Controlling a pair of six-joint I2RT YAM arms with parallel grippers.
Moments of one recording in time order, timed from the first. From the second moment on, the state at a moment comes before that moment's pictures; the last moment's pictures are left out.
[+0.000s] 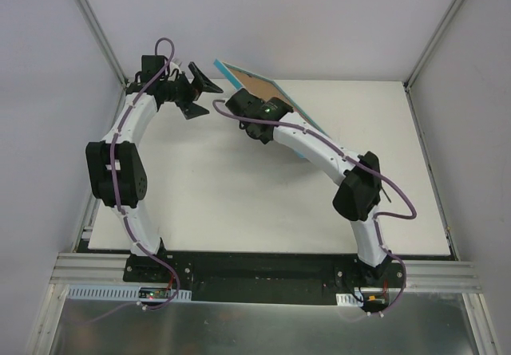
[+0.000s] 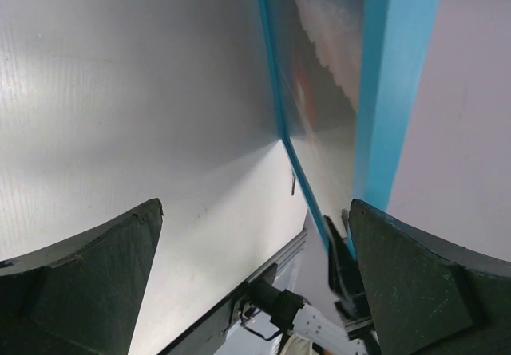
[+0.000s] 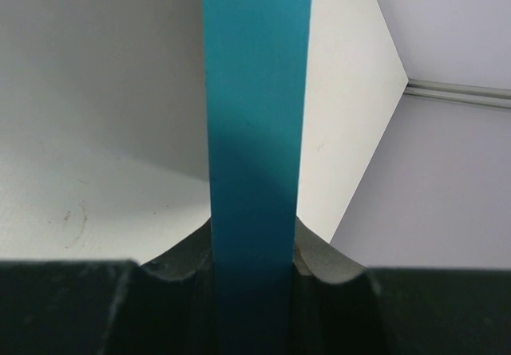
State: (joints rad) left arm -0.03 1.87 1.65 -0.53 0.76 -0.85; right arm 0.87 2.06 2.09 -1.12 0.74 -0.19
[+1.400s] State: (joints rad) left arm -0.01 1.83 1.48 -0.36 0.79 -0.98; right arm 1.10 2.24 2.15 -1.05 0.90 -0.19
